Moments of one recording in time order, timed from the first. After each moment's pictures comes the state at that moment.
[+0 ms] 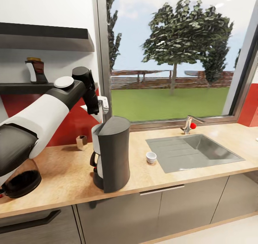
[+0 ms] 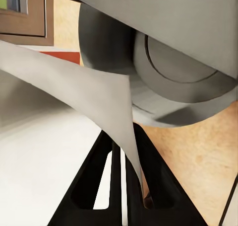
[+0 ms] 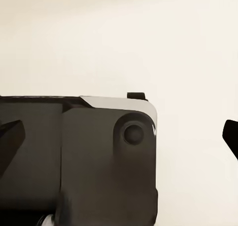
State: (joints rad) left arm -1.65 0.01 -0.60 -0.59 -1.06 0.56 -1.56; right arm -0.05 0.02 0.00 -0.18 0.01 -0.06 0.00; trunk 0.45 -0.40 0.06
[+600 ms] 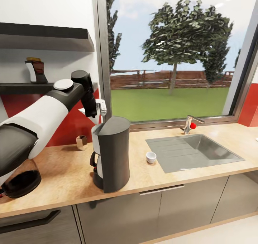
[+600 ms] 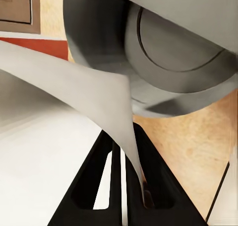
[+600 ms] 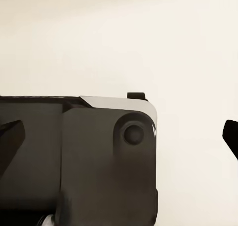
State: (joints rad) left arm -1.65 0.02 -0.60 -0.54 -1.06 0.56 -1.56; right arm -0.05 0.02 0.00 -0.18 0.01 -0.06 0.00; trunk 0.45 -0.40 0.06
